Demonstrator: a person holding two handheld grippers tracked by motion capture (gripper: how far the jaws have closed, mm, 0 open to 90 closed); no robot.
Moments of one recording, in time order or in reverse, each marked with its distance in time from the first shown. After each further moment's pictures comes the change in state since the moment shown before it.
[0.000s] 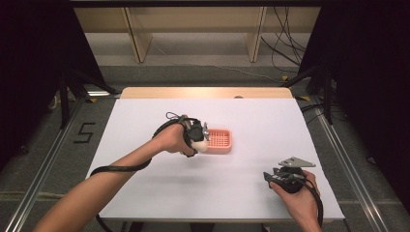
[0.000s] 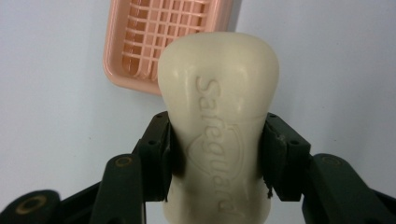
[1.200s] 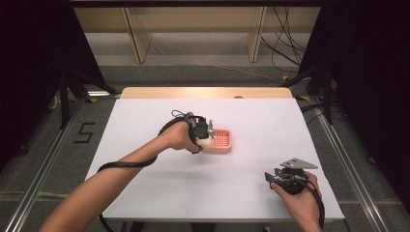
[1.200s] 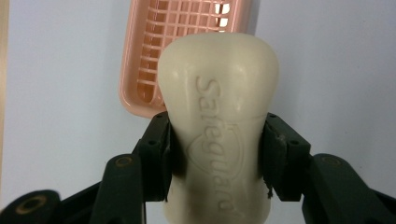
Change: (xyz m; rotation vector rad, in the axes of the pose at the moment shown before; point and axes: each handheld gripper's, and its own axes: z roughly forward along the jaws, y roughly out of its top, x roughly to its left) left arm 0.008 0.014 0.008 -0.029 0.030 0.041; right arm 0.000 -0.002 -0.003 -0.013 0.000 0.017
